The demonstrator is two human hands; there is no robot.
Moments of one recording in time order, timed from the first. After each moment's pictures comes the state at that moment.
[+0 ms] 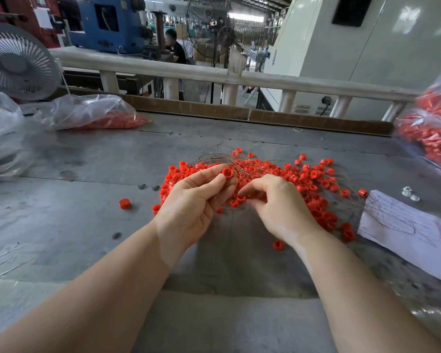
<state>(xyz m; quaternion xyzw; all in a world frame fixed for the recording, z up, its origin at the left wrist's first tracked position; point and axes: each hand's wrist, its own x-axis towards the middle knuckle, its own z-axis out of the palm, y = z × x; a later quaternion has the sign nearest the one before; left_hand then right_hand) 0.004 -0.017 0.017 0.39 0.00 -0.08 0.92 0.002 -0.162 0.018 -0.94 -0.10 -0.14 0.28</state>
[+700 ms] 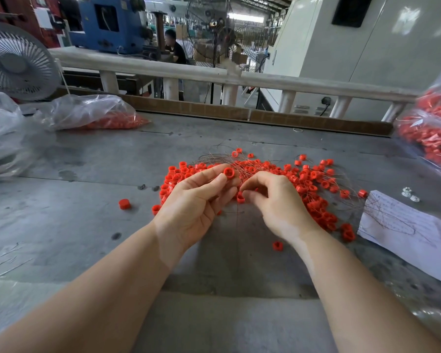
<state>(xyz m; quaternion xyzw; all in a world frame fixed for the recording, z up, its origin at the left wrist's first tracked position) 0.006 -0.015 0.015 0.39 -0.01 -0.10 0.91 0.008 -0.162 0.017 -0.91 -0.10 -0.12 0.39</state>
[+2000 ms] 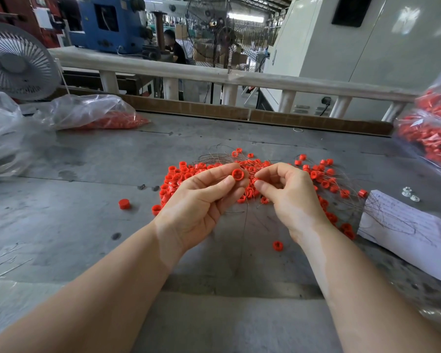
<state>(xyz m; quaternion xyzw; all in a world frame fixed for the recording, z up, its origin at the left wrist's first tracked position) 0.001 -0.017 0.018 0.39 -0.07 -0.13 0.91 0.009 -0.169 0.020 -0.81 -0.04 -0.18 0.55</state>
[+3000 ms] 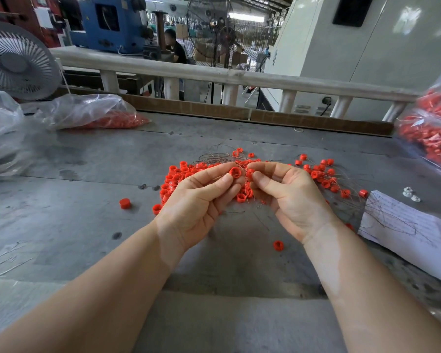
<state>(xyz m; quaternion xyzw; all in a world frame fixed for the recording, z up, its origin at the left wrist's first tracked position) 0.003 -0.017 0.018 0.39 -0.04 -0.11 0.91 0.009 -0.168 0.024 -0.64 -0.10 -0.04 0.76</state>
